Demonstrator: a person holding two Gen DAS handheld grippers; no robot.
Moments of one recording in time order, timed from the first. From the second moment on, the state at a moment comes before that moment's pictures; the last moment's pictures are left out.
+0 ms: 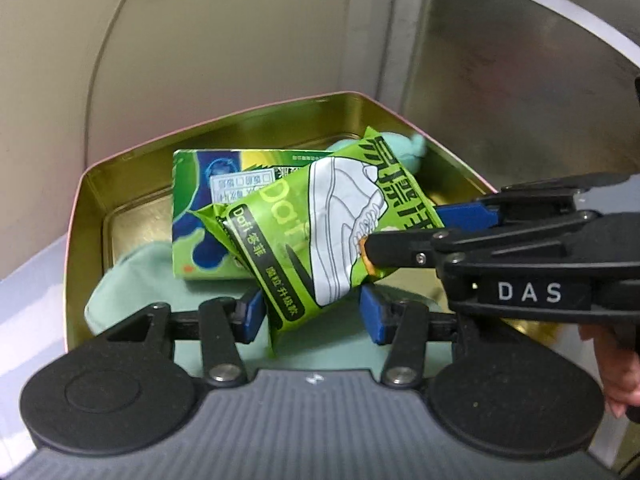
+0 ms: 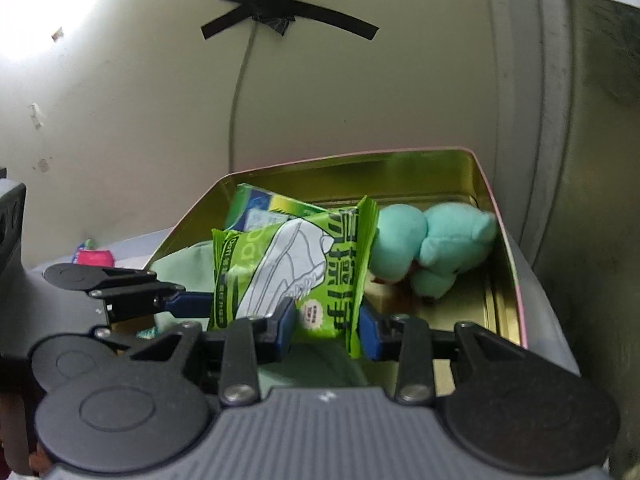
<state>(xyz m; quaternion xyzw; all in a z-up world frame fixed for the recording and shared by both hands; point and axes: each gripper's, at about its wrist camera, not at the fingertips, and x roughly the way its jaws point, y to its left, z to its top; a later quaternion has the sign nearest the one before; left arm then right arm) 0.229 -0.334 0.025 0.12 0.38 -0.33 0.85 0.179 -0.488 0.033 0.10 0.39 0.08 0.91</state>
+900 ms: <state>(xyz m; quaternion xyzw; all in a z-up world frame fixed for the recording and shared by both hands) 0.145 -0.310 0.059 0.12 0.33 -0.30 0.89 0.096 -0.480 0.067 0.11 0.36 0.06 0.92</state>
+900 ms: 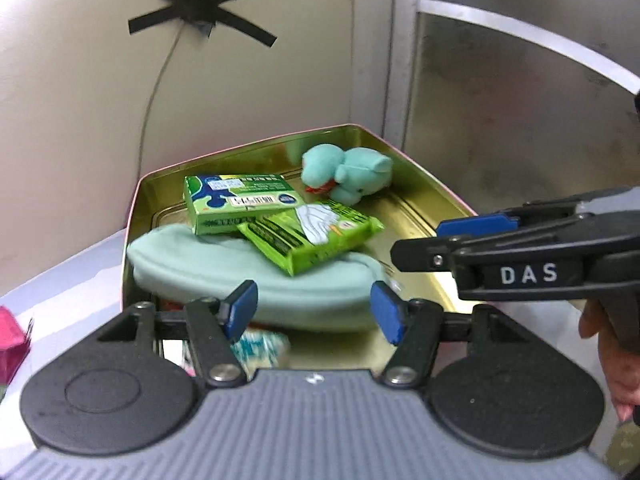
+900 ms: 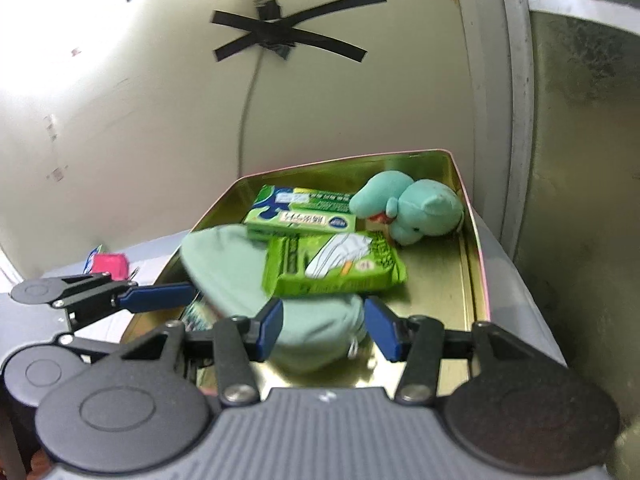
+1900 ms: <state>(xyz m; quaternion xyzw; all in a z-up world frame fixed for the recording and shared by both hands) 0.060 -0.188 0.014 0.08 0.38 -0.26 0.88 0.011 -0.349 0.024 0.07 0.43 0.10 0.90</state>
